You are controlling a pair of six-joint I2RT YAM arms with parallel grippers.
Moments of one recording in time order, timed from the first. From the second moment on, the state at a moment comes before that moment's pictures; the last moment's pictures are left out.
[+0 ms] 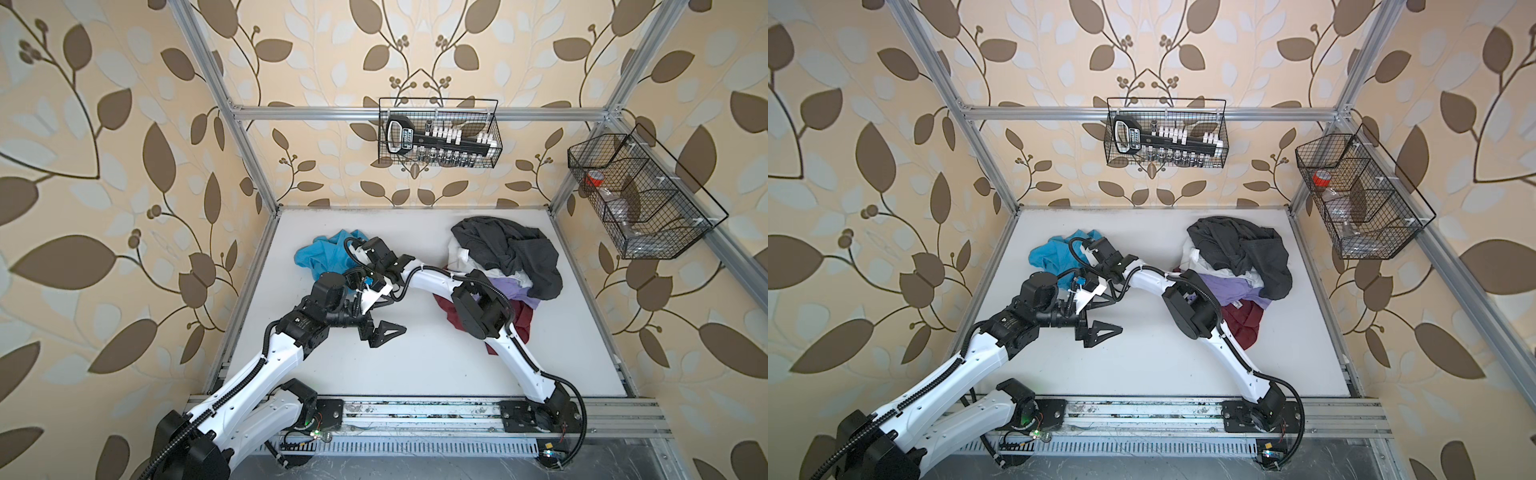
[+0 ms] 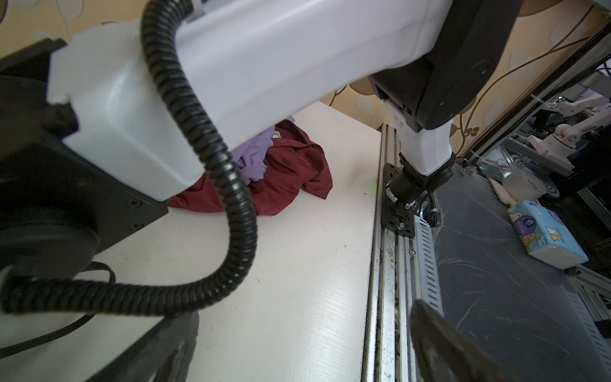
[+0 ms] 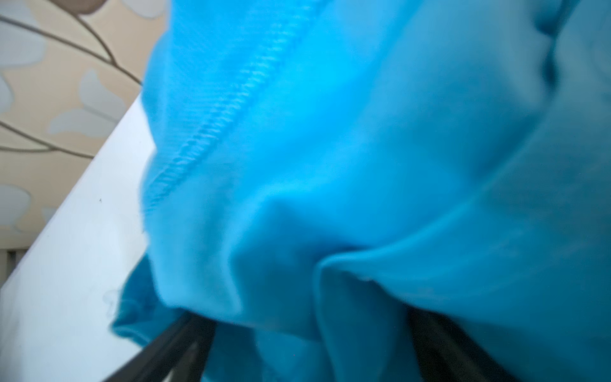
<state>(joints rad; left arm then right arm) -0.46 0.90 0.63 -0.25 0.83 0.10 0.81 2.51 2.03 -0.25 -0.20 0.33</state>
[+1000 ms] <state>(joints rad) -0.51 0.81 0.60 -0.22 0.51 0.07 0.54 1.45 1.19 -0.39 0.14 0.25</state>
